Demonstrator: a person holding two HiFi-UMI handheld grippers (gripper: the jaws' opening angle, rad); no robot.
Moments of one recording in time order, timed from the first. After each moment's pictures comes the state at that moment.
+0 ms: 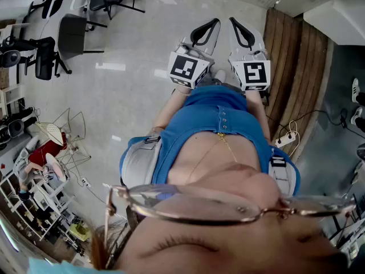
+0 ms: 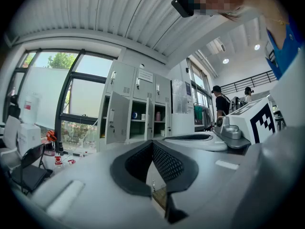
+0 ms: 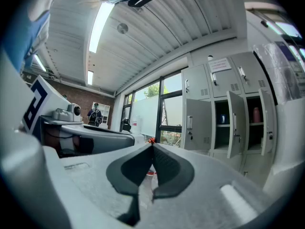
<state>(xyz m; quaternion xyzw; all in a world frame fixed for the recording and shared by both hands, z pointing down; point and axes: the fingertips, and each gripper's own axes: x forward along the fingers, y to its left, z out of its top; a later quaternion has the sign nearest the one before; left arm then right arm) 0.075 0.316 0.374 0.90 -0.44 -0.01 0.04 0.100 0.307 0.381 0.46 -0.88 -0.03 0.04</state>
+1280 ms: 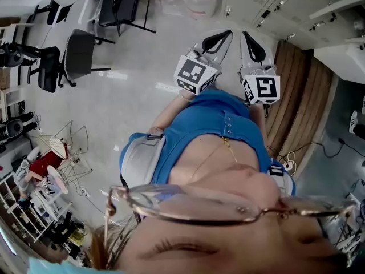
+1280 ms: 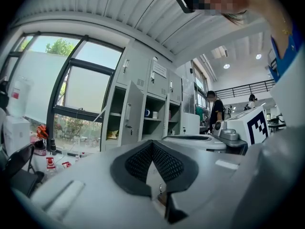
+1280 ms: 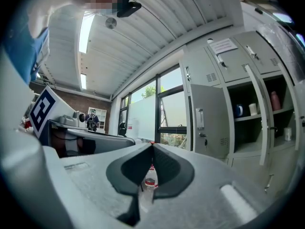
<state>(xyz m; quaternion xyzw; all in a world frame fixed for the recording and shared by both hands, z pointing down) -0.004 0.105 0.386 0.92 -0.39 -0.01 0.07 0.025 0.100 0.391 0.47 -0.88 -0.01 0.01</state>
